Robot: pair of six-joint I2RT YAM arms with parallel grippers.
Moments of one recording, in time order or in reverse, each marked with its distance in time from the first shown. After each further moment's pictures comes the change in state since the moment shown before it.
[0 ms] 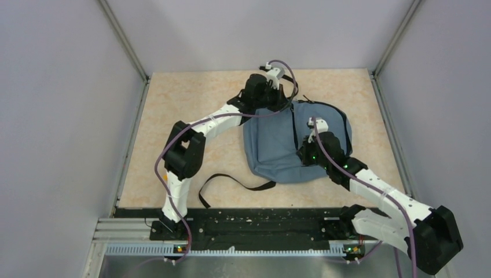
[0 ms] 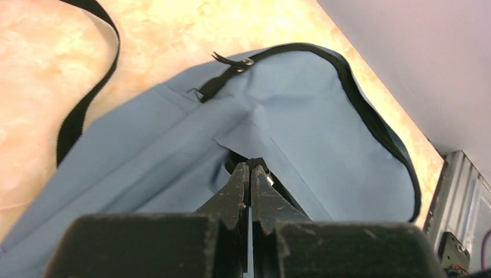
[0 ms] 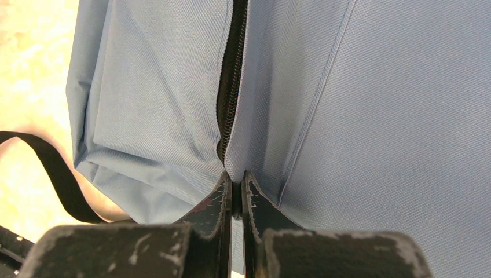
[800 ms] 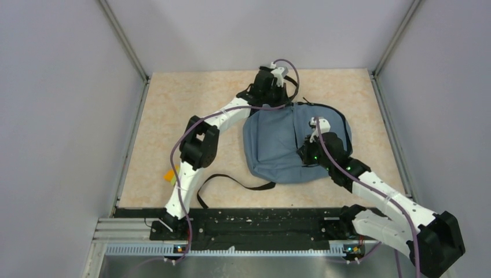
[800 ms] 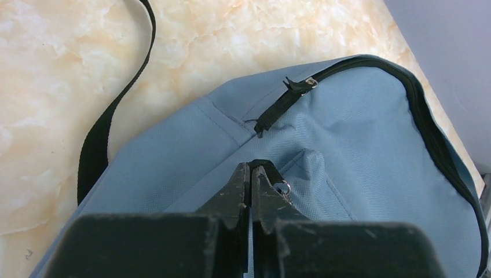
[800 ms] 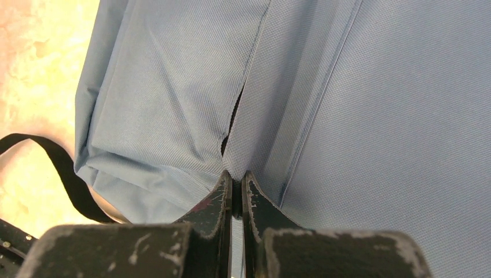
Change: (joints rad) left arm 0.036 0.280 0.332 -0.172 -0.037 -0.005; right arm 0.003 -0.048 -0.004 -0.005 -0.014 -0.008
